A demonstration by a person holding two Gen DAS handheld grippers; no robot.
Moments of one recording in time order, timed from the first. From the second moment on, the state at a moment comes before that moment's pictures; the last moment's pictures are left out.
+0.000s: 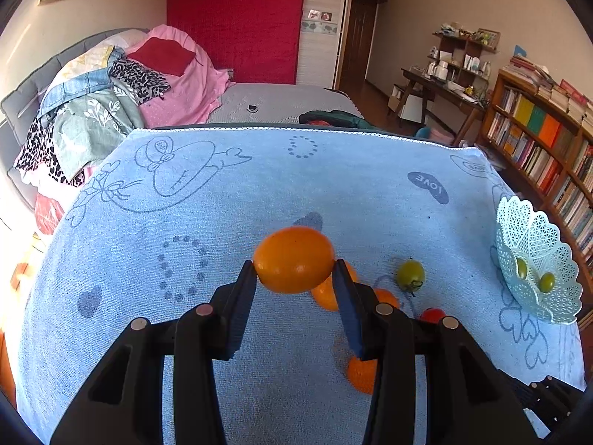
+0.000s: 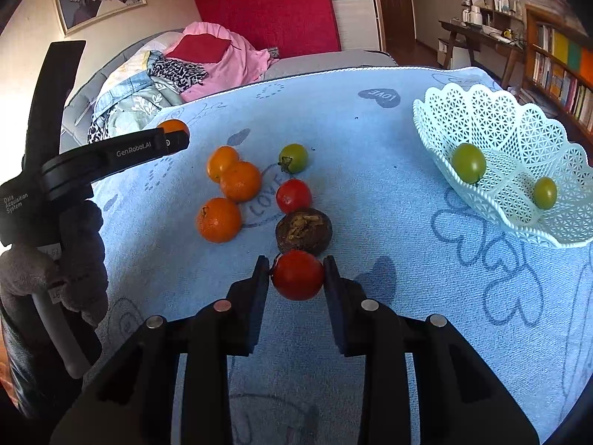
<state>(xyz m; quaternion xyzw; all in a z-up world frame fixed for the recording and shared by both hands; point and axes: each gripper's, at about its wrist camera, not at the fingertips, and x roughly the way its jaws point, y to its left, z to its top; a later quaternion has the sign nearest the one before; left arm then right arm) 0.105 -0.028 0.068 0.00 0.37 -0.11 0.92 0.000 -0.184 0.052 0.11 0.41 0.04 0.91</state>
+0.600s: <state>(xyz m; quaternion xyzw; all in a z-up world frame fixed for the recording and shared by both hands) 0.074 -0.079 0.075 0.05 0.35 -0.18 0.92 -0.020 -0.223 0.074 0.14 0.37 0.00 0.92</state>
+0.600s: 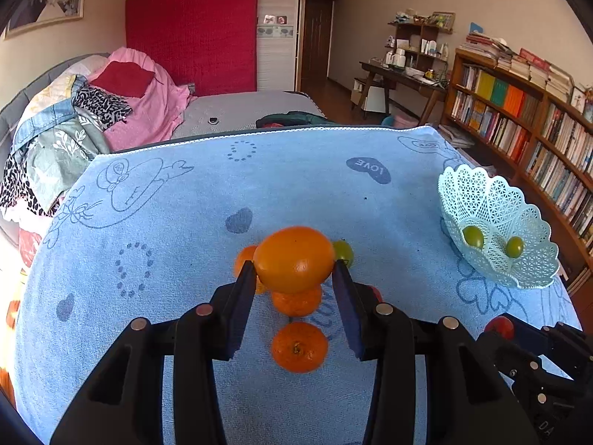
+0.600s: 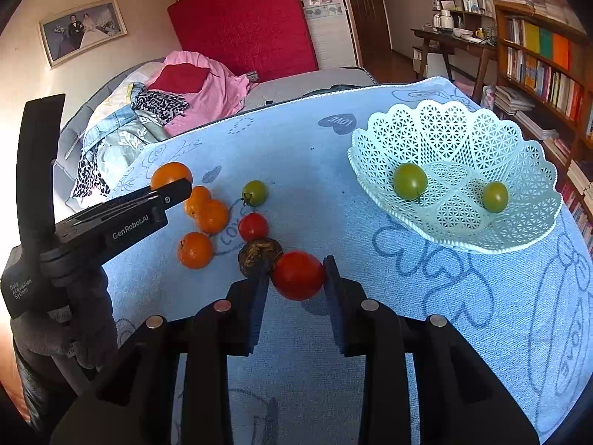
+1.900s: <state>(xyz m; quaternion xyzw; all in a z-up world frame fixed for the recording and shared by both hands) 0.028 -0.207 0.071 0.12 0.34 -0.31 0.88 -0.055 -0.353 0.092 0.20 0.31 -0.10 0.92</state>
